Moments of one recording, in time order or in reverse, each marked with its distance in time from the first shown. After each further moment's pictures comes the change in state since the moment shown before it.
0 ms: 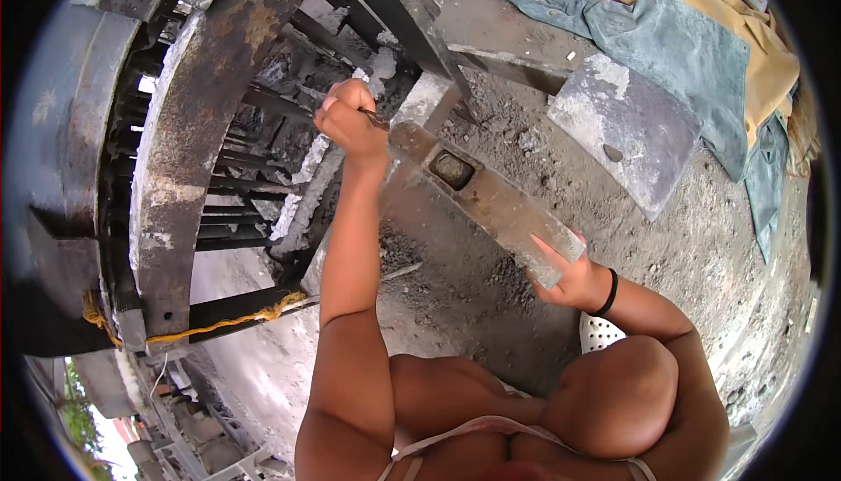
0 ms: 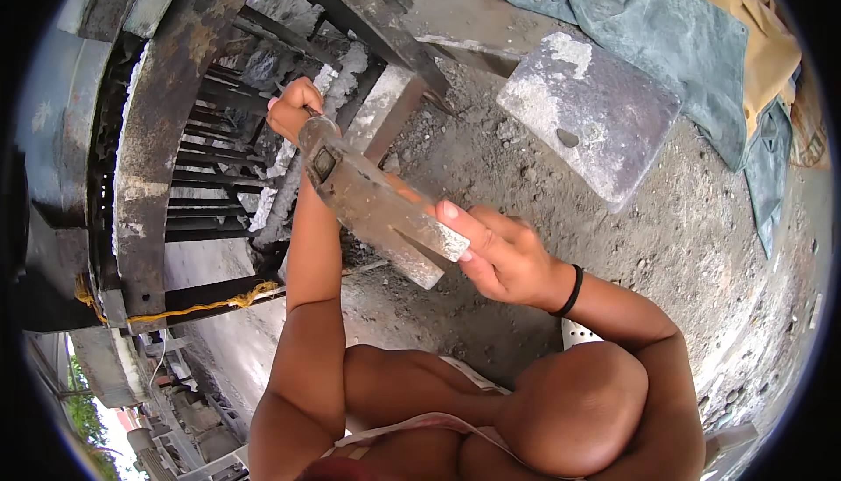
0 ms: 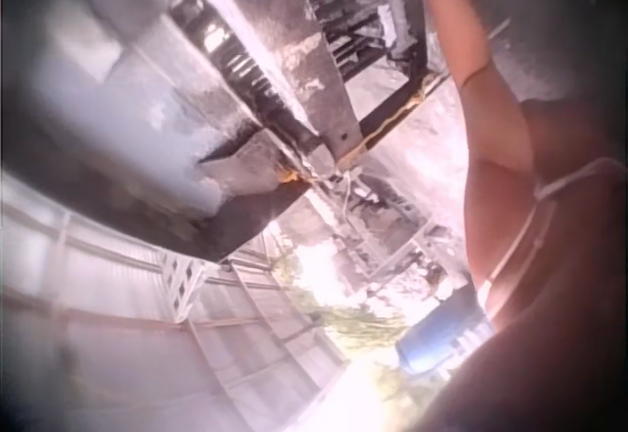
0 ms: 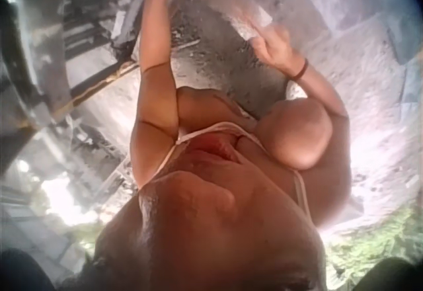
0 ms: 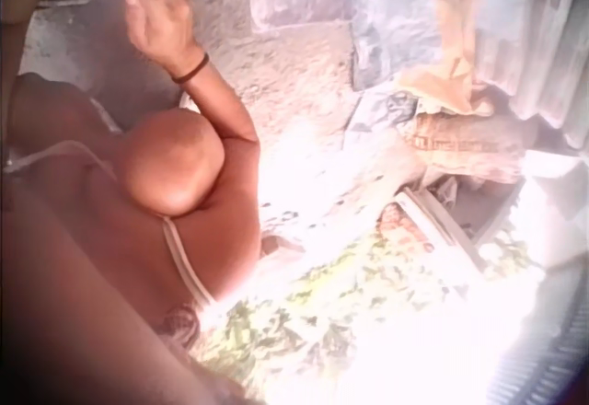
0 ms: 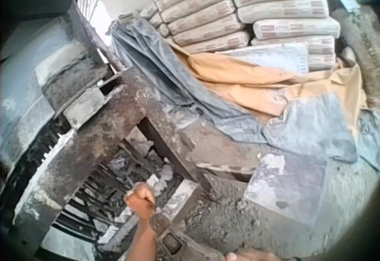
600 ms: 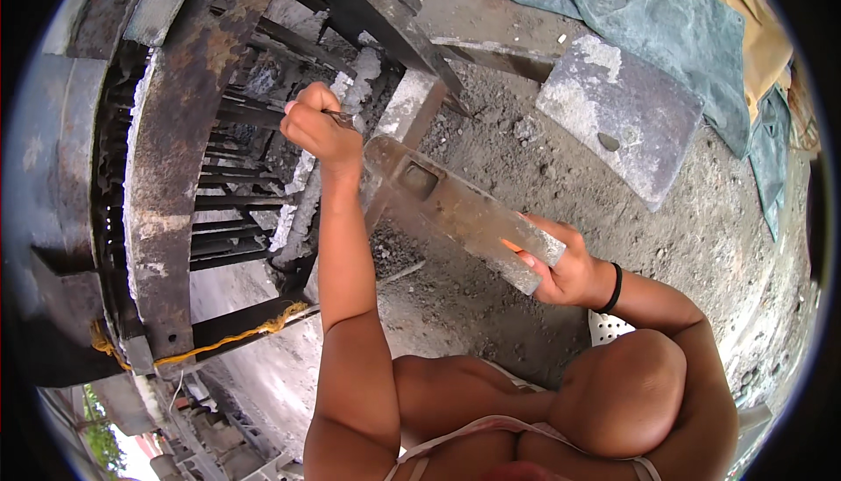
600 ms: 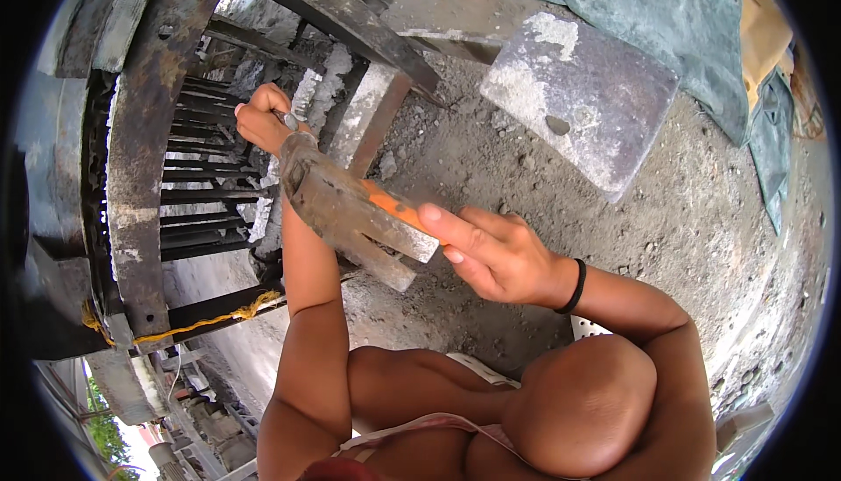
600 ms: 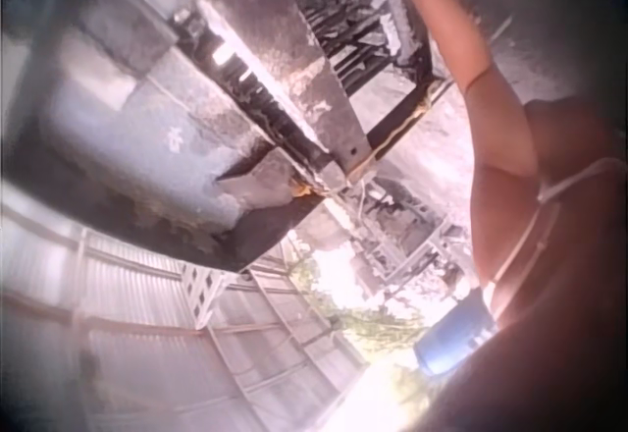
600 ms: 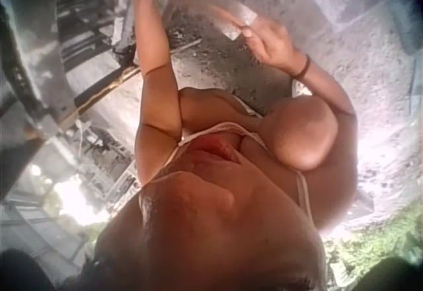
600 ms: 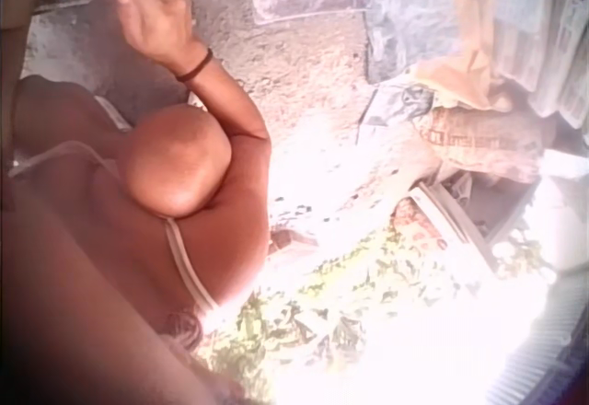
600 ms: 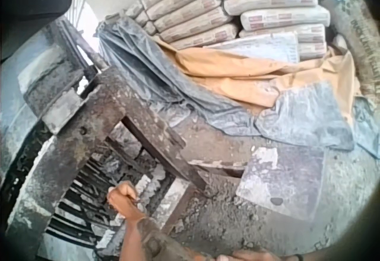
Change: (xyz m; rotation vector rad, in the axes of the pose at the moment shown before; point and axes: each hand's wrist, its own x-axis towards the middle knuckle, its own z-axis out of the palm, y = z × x) left_hand 0.013 -0.001 0.000 -0.150 0.061 -0.035; right_hand -0.008 0.006 0.005 0.043 0.014 0.048
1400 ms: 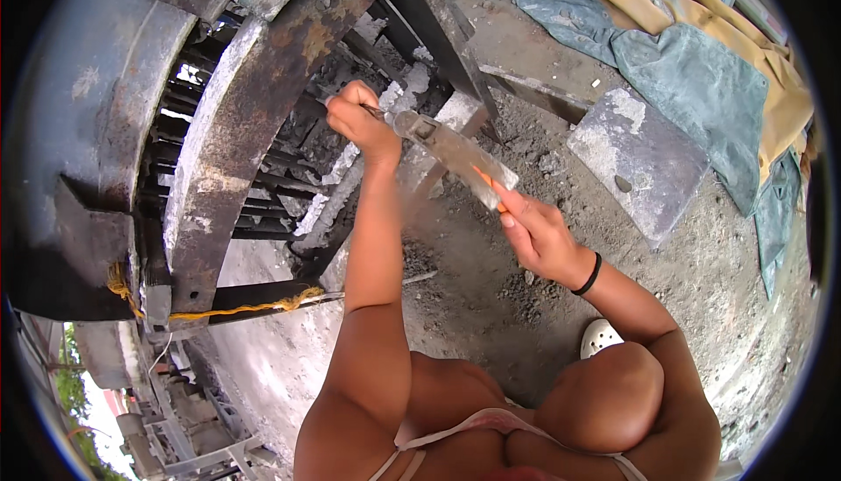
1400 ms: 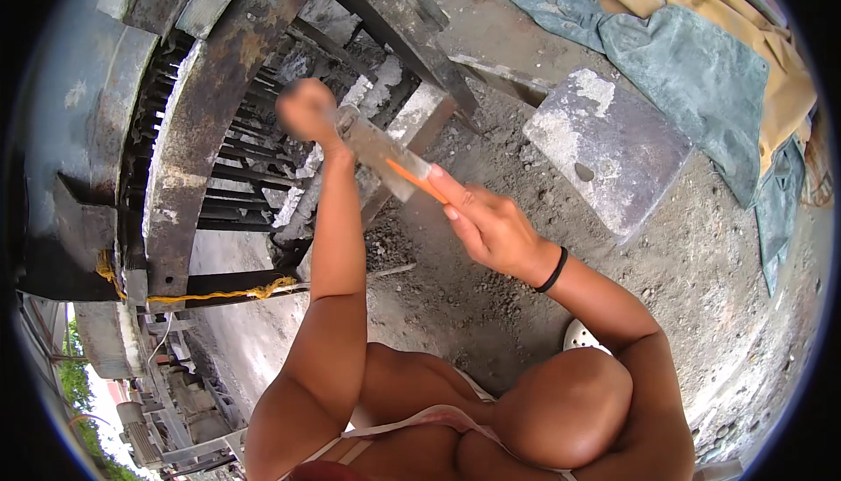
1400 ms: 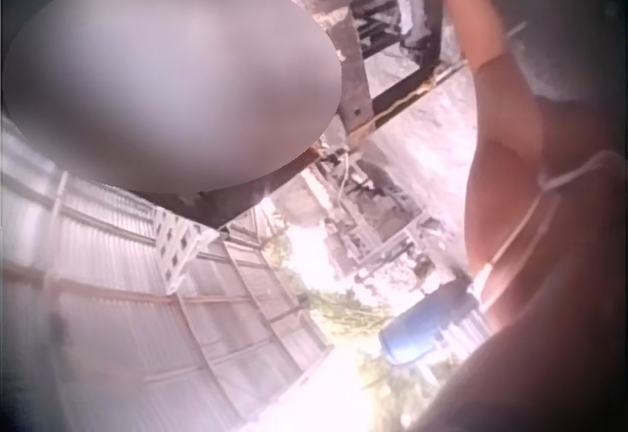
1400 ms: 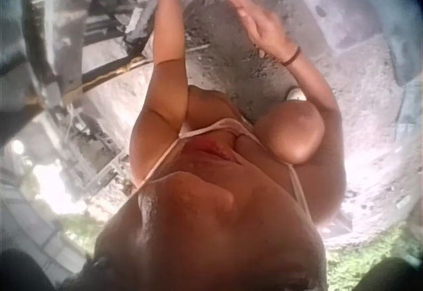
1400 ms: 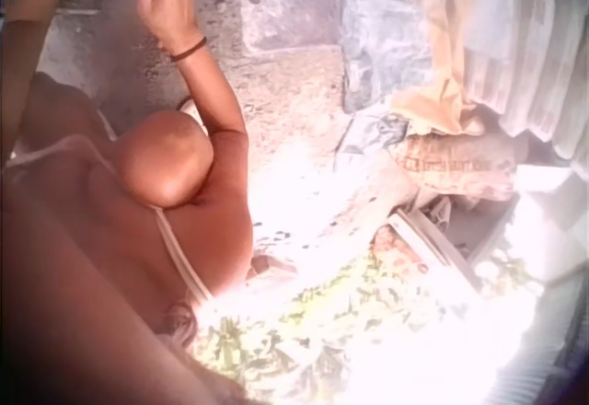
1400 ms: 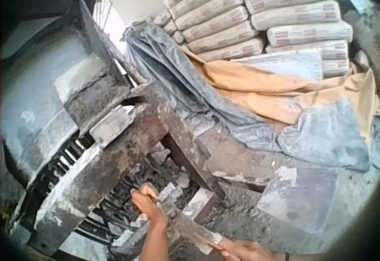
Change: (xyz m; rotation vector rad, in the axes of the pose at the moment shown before) left_hand 0.012 -0.003 0.001 -0.120 0.248 -0.208; right_hand 0.039 0.027 0.019 0.003 -0.051 0.142
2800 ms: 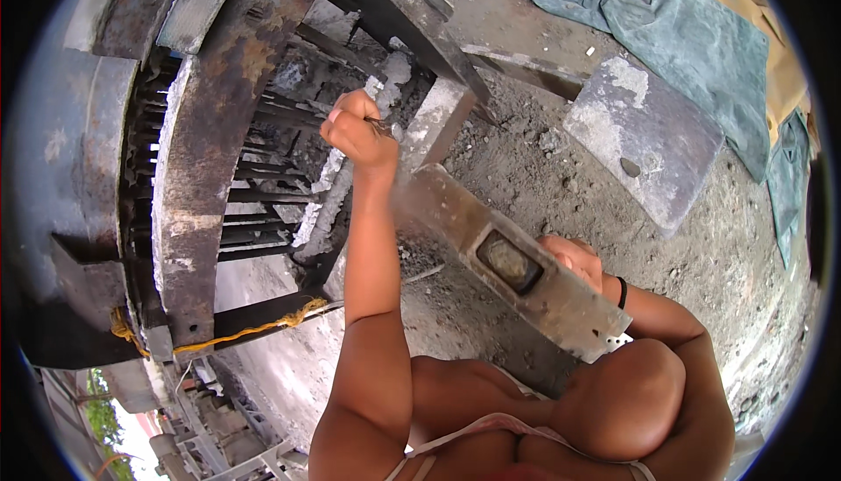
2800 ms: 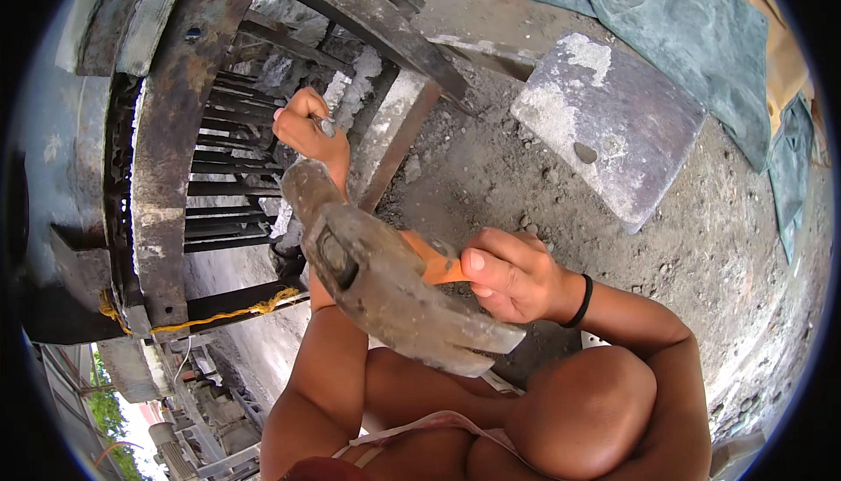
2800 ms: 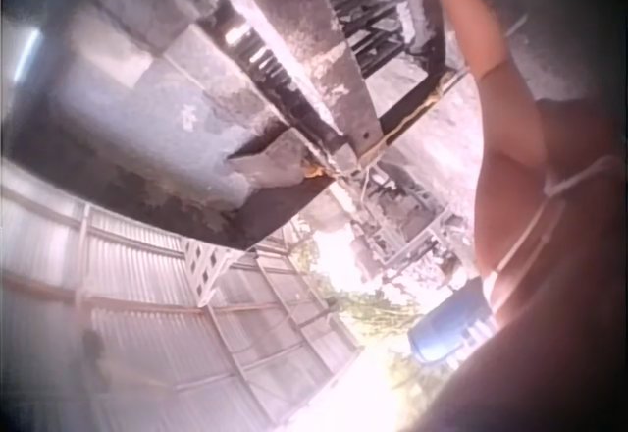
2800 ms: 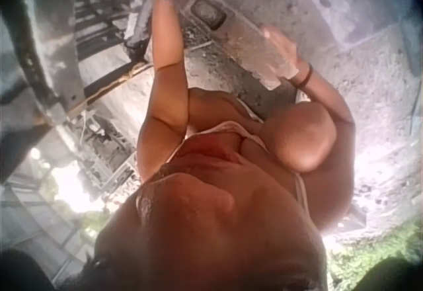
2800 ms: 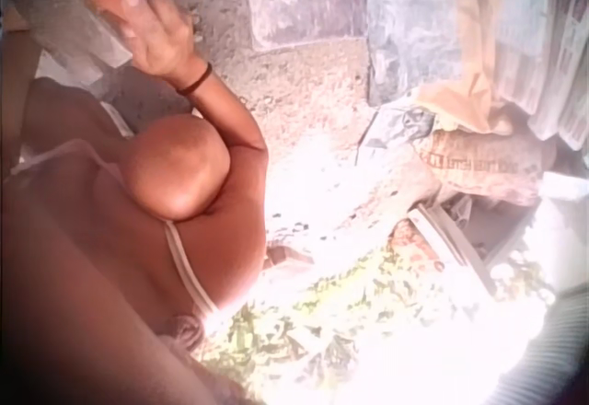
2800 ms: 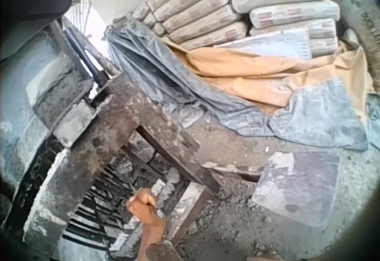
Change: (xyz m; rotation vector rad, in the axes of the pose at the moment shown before) left_hand -0.015 0.015 -0.002 0.380 -0.289 0.288; right_hand -0.044 -0.004 -0.011 0.166 0.054 -0.305
